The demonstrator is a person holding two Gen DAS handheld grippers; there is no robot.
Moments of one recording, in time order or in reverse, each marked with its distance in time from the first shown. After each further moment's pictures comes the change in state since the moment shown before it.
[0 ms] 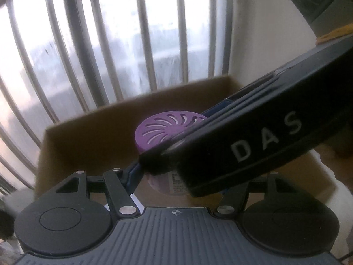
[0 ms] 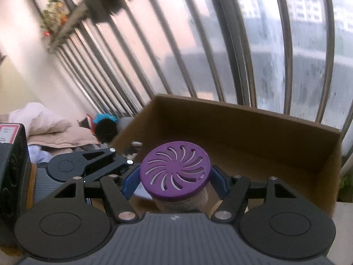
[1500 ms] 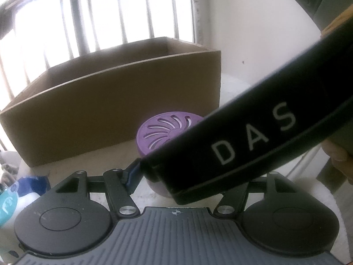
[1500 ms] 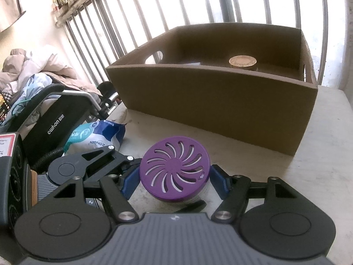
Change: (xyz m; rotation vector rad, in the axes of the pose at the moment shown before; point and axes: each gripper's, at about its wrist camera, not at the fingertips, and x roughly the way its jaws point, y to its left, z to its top) left arm -0.110 -0.181 -0.260 0.022 -0.179 0.047; right arm -0.085 0.083 -0.265 -0.055 -0.043 -0.093
